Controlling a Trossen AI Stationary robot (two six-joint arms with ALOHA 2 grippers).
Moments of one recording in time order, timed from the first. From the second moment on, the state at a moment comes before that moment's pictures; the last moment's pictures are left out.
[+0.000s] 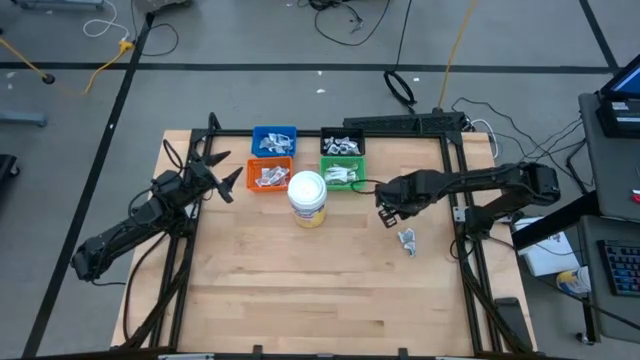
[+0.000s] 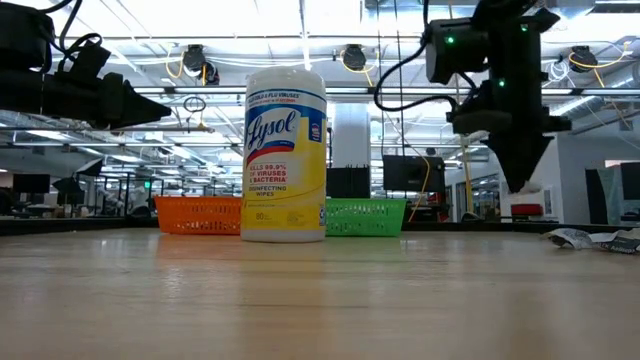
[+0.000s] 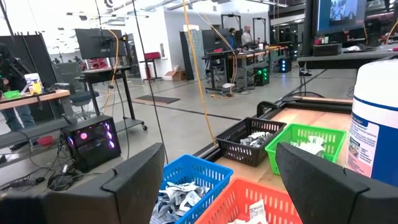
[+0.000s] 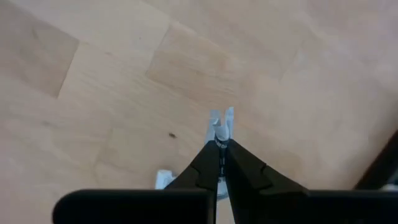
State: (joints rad) left arm 0.62 0.02 0.02 0.07 -0.05 0.13; right arm -0.11 1.43 0.92 -1.10 0.16 0.96
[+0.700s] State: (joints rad) left arm 0.62 0.02 0.02 0.07 -0.05 0.13; right arm -0.44 1.69 1.28 -1.03 0.11 0.07
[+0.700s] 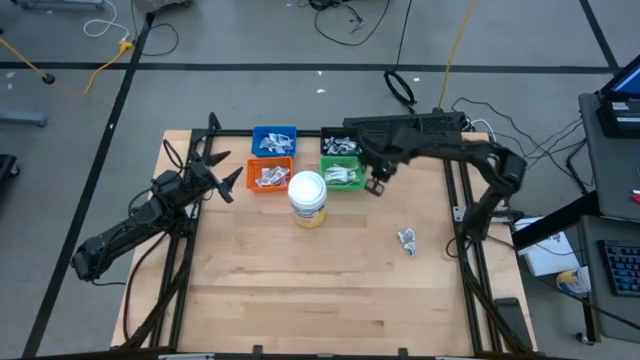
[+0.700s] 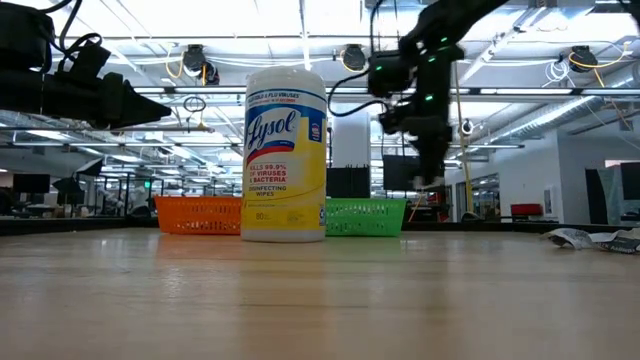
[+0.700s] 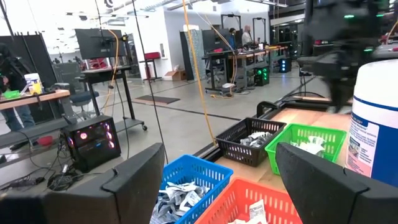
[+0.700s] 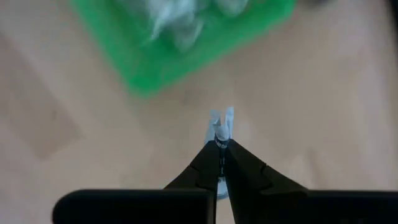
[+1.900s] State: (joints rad) left arm 0.62 0.02 0.02 0.07 -0.05 0.13; right arm -0.64 2.15 1.81 -0.84 0.10 -0.49
